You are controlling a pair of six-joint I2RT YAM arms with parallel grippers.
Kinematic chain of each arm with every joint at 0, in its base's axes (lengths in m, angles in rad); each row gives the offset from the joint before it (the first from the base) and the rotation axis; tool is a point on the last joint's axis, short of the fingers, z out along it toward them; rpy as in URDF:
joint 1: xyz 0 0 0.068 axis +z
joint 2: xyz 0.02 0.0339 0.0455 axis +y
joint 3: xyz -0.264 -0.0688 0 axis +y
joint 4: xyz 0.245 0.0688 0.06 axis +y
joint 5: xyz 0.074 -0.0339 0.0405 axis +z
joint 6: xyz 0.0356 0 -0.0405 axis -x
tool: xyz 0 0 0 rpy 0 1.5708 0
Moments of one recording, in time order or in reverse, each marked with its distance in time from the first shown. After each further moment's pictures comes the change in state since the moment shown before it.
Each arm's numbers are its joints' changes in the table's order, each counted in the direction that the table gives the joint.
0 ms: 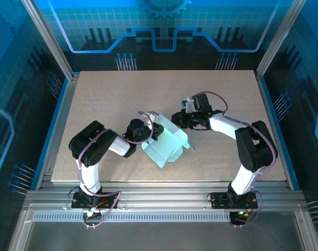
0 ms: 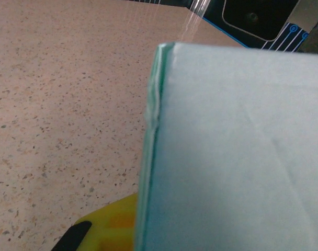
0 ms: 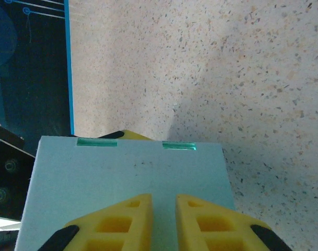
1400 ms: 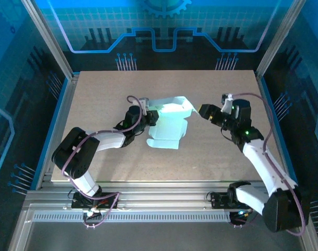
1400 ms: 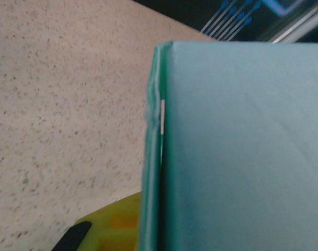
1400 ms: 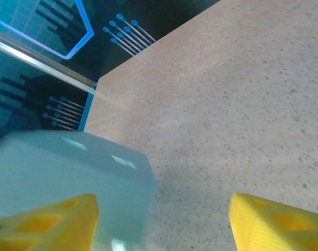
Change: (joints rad) left arm 0.046 -0.216 -0.167 0.479 0.184 0.373; right arm -0.243 -0.713 0.292 0.053 -0.270 0.065
